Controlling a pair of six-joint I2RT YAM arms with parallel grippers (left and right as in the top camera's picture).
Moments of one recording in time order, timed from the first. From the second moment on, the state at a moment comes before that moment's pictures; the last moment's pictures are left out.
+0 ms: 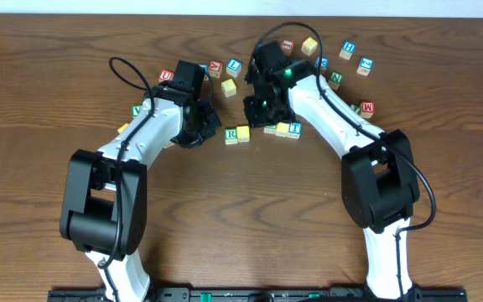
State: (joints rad) left arm -0.26 1.93 1.32 -0.70 0.21 -0.74; right arm 0.48 2.20 1.81 -0.89 -0.27 0.25
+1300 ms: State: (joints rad) left arm -0.26 1.93 1.32 -0.69 0.15 -0.72; right arm 0.55 2.21 1.69 -0.69 -0.23 0.31
